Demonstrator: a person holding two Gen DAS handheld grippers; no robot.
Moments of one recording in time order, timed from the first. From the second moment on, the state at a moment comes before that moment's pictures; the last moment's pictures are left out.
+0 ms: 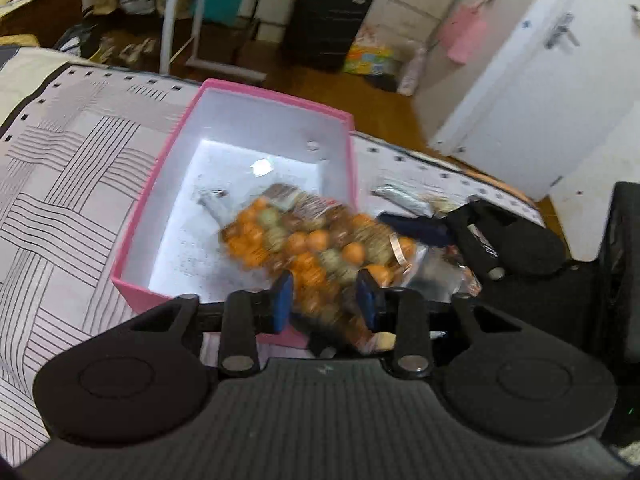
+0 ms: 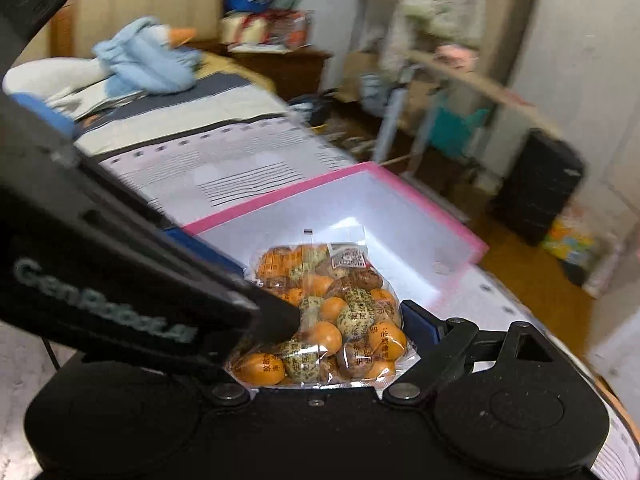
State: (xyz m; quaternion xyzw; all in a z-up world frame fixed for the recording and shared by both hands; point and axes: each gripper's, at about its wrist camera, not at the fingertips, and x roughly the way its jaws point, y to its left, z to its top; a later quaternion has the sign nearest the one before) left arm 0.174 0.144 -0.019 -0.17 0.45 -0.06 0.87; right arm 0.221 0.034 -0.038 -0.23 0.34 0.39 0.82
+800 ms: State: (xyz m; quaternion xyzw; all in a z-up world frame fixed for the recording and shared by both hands) left arm 0.236 0.177 -0.082 -0.19 0.52 -0.01 0.83; right arm 0.279 0.062 -0.079 -0.28 0.40 0.41 0.77
